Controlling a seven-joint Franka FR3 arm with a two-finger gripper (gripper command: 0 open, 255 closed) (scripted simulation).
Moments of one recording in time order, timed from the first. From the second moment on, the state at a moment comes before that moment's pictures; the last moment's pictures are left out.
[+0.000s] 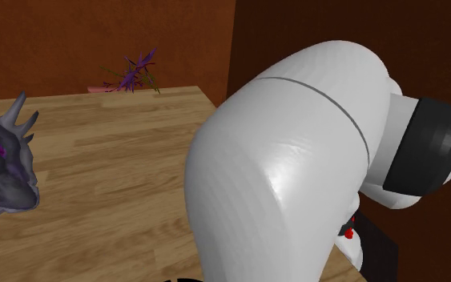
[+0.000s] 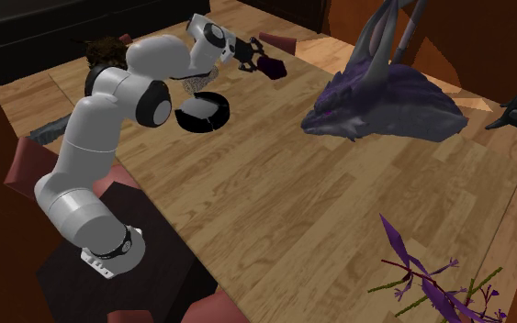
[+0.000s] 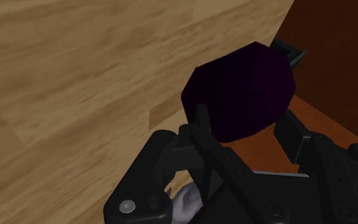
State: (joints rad) arm 1.22 0.72 0.31 -1.19 -1.23 2.27 2.59
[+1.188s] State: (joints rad) arm 1.19 0.41 0.35 -1.51 -1.18 2.25 2.64
